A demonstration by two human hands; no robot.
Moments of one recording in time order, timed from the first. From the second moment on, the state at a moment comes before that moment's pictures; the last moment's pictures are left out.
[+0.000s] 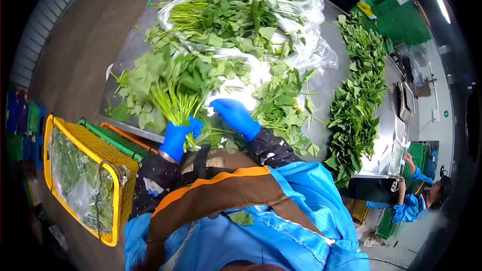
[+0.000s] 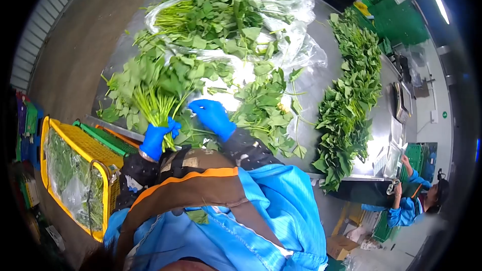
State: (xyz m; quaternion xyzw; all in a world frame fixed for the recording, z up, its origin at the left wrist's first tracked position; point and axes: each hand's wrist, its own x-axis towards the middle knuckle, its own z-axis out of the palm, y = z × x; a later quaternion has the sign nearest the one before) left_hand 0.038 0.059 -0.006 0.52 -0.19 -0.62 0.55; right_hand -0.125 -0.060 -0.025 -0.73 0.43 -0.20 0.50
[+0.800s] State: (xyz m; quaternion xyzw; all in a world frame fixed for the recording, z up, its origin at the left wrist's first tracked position) left_hand 0.039 0.082 -0.018 0.46 0.00 -0.72 0.53; right_hand -0.281 -0.159 0.059 -0.95 0.27 -0.14 -0.11
